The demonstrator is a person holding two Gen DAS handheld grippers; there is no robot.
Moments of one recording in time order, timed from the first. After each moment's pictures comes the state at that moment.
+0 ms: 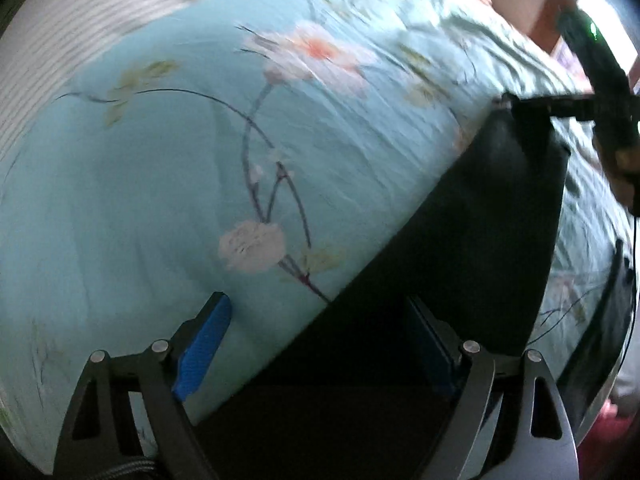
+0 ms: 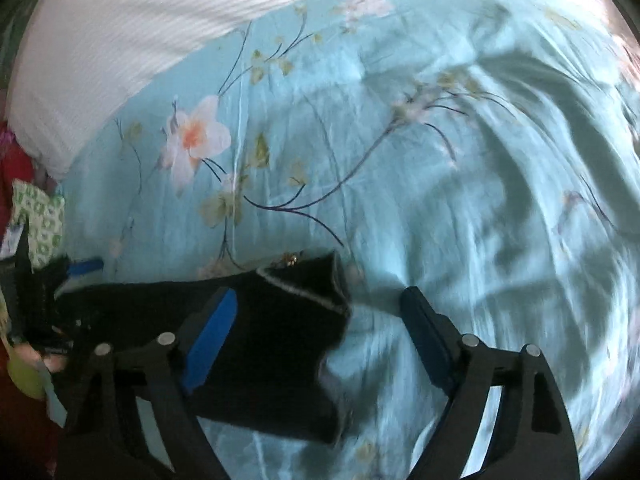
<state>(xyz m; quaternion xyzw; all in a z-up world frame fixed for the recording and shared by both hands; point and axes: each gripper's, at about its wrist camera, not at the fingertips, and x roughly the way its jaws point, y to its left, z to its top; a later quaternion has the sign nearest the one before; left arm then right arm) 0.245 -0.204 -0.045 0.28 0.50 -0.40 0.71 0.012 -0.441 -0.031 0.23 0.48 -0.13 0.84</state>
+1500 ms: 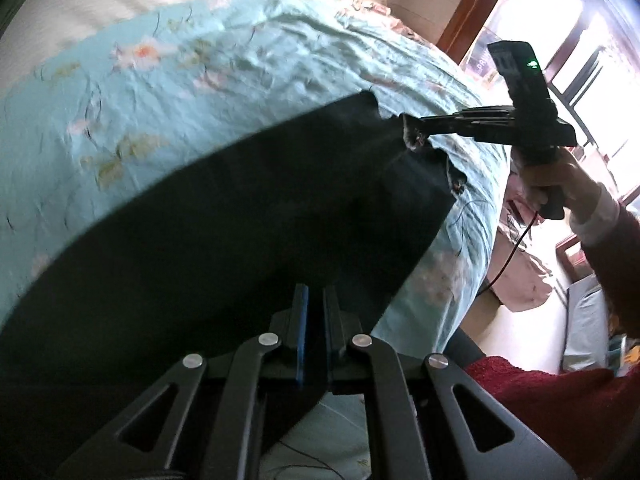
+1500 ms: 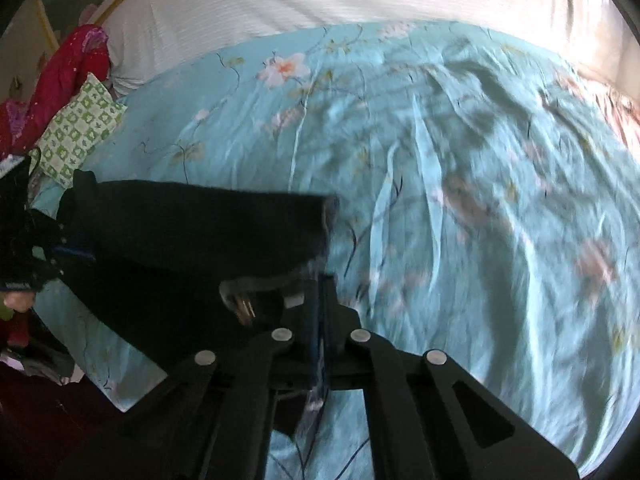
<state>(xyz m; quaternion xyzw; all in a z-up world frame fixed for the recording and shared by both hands) -0.024 -0.141 0.001 0.19 0.50 -0.51 0.68 -0.211 -0.319 -0.011 0.15 0.44 -0.10 0.88</state>
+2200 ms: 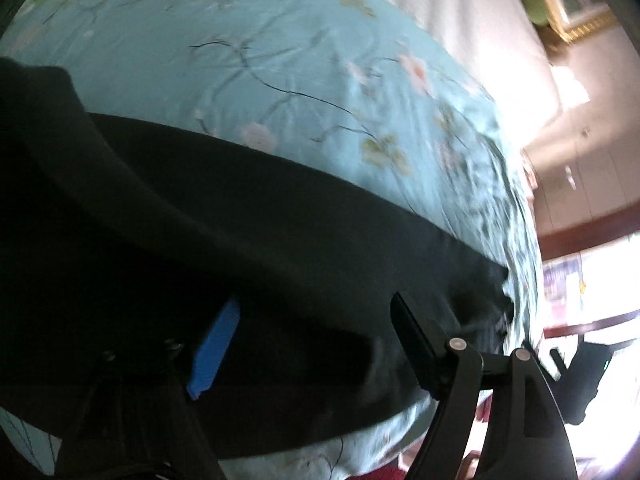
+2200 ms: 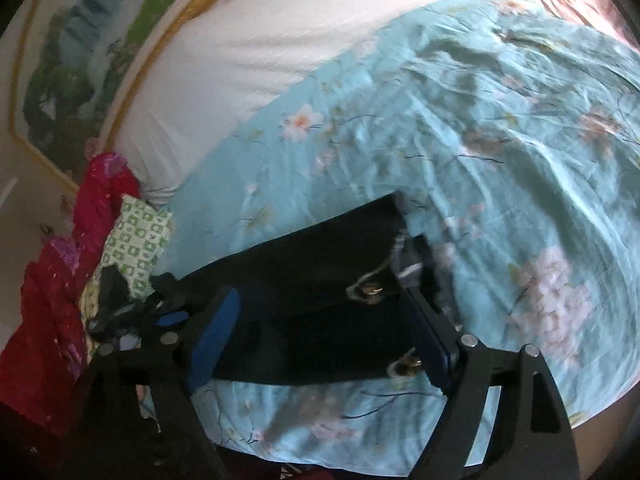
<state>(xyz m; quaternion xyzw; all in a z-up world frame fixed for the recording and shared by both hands) 0.075 -0.005 -0.020 -0.13 0.61 -0.24 0.74 -0.249 -0.267 0.016 0.36 0.31 -0.10 0.87</state>
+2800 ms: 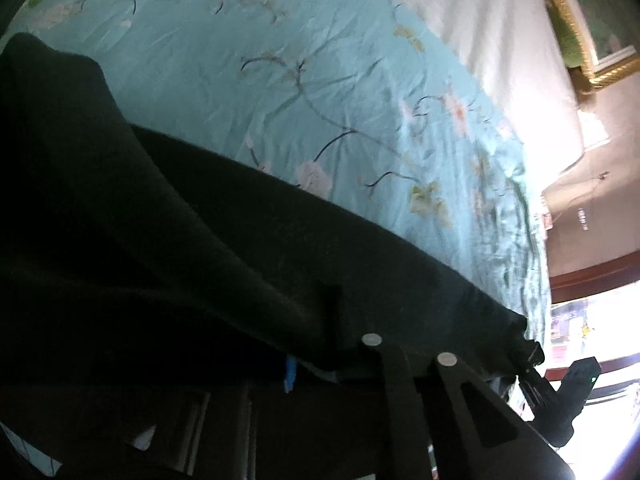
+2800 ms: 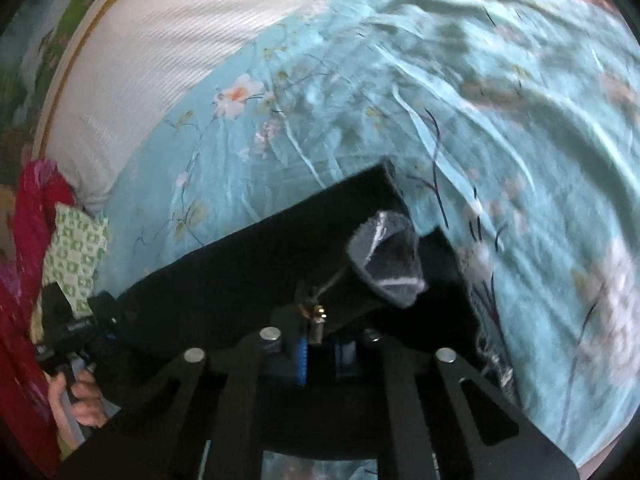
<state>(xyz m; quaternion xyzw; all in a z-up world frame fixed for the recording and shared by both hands) 0.106 0.014 -0.034 -0.17 0.58 -0.21 0.77 -0.186 -0.277 -0.021 0.34 0.36 -0.19 0.85</state>
